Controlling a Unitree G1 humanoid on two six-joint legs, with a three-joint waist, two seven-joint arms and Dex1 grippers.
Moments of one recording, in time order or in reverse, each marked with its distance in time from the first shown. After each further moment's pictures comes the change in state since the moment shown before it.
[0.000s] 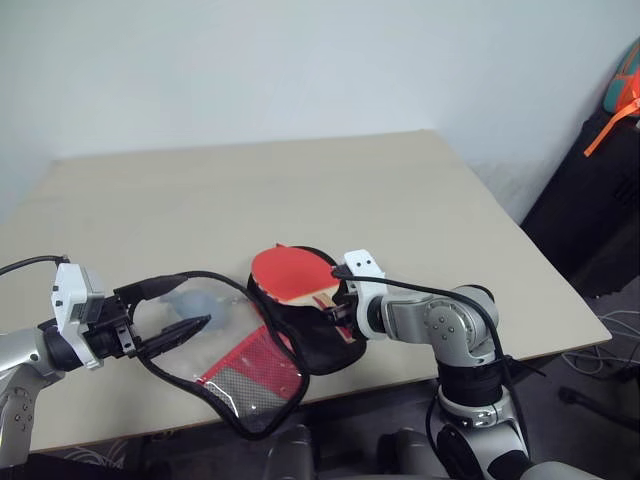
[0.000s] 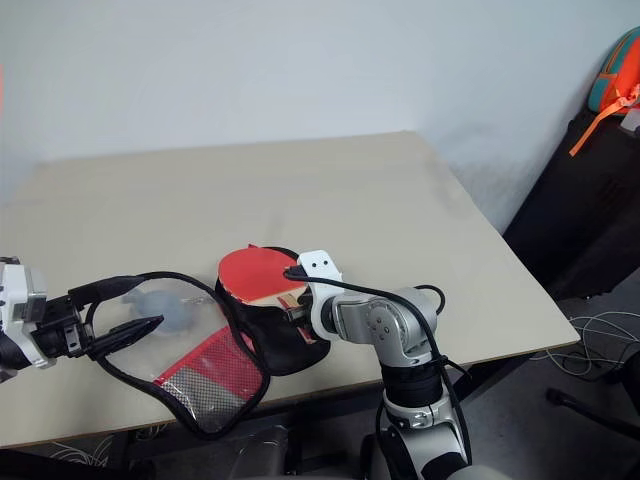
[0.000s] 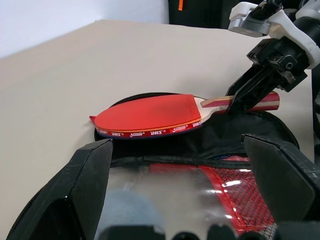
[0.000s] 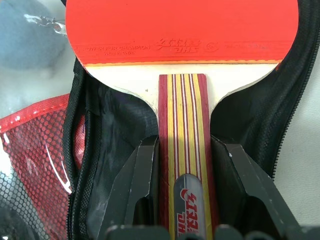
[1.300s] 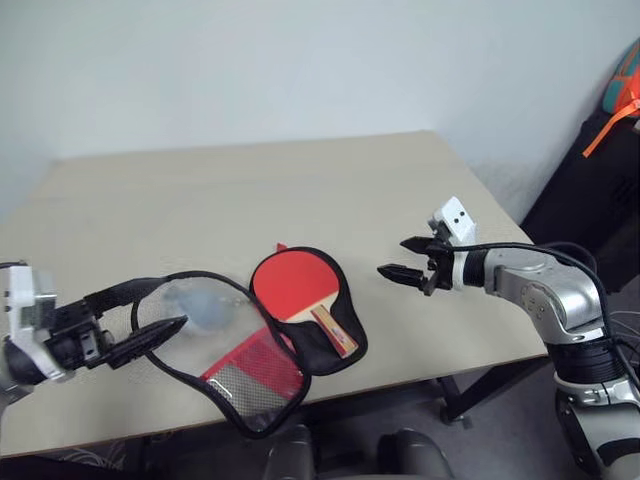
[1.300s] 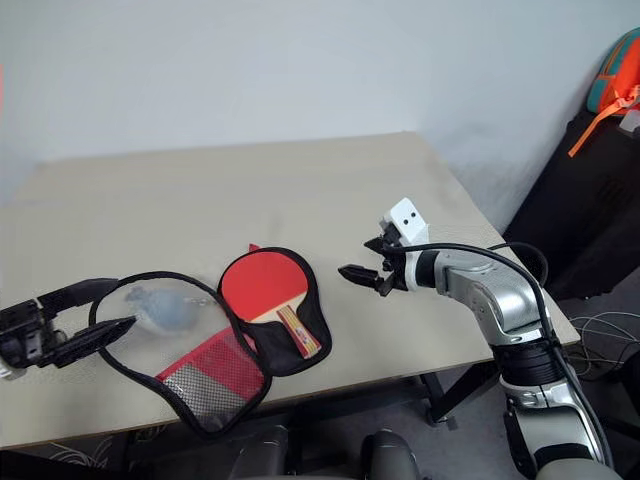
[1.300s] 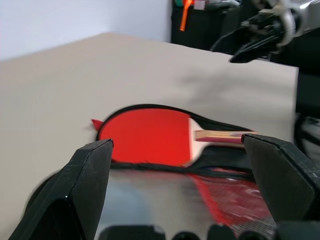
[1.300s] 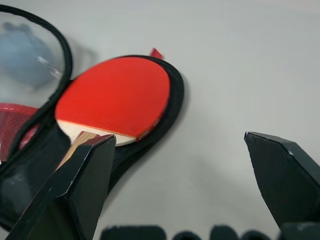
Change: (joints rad) left arm 0.110 0.030 0.176 -0.023 -0.164 0.142 -0.060; right arm -0.011 -0.684 0.007 0.132 0.053 -0.732 0.654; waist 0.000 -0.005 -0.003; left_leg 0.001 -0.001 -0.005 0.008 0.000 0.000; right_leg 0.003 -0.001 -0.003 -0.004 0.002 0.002
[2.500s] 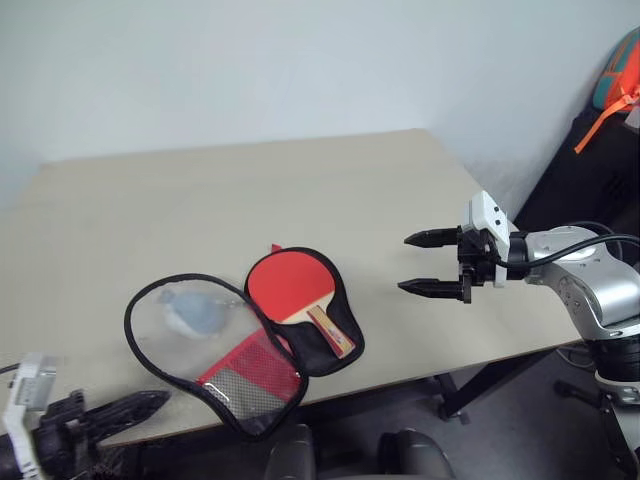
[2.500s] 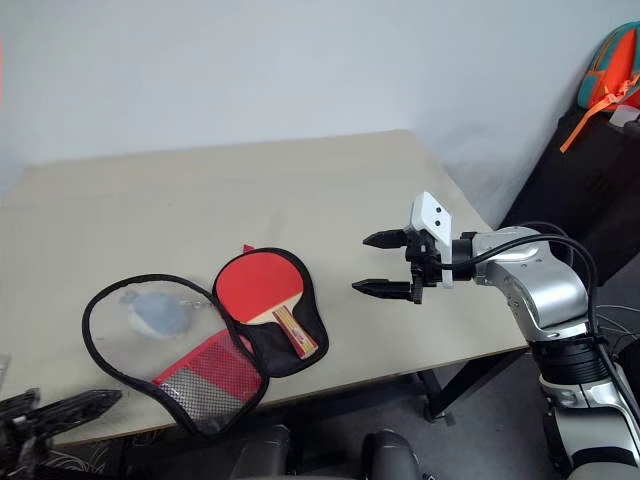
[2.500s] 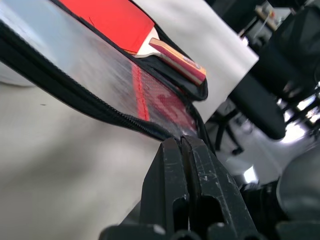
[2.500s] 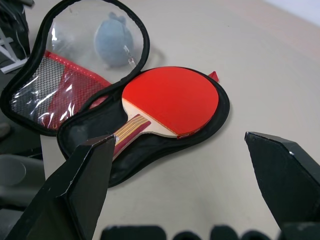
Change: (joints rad) left arm 0.411 -0.001 0.074 -0.042 -0.022 0.256 -0.097; right arm 0.004 -0.172 -0.013 0.007 -0.009 -0.290 0.399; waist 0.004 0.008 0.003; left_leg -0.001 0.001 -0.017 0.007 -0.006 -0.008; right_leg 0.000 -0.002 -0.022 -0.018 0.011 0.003
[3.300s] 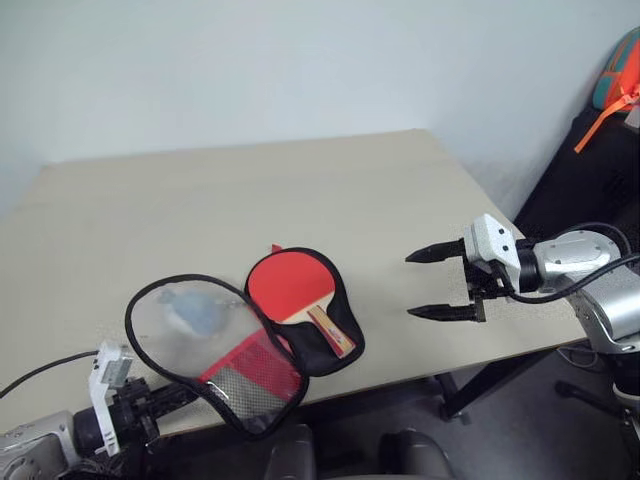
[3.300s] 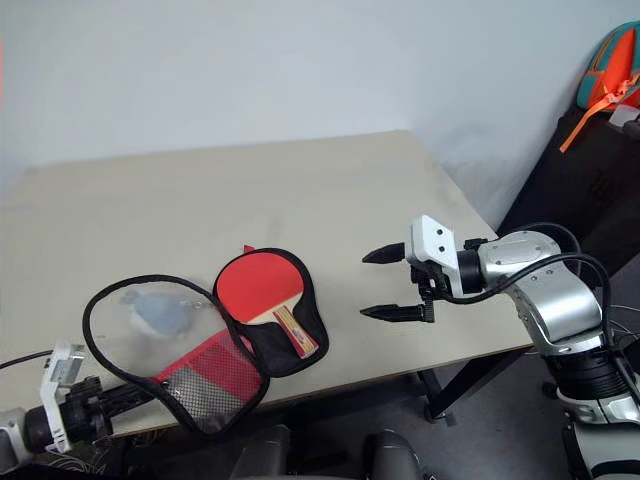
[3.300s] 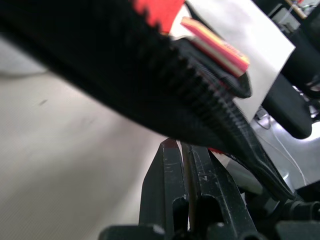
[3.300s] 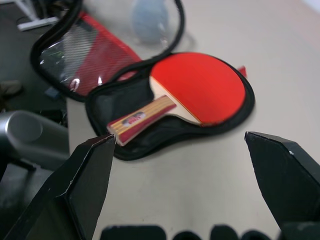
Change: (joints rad) left arm -0.242 -0.125 -0.288 -0.043 0.067 0.022 0.262; right arm 0.061 -0.087 0.020 -0.068 -0.051 -0.194 0.146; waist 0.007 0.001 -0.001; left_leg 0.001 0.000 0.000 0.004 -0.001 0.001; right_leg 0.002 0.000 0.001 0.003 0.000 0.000
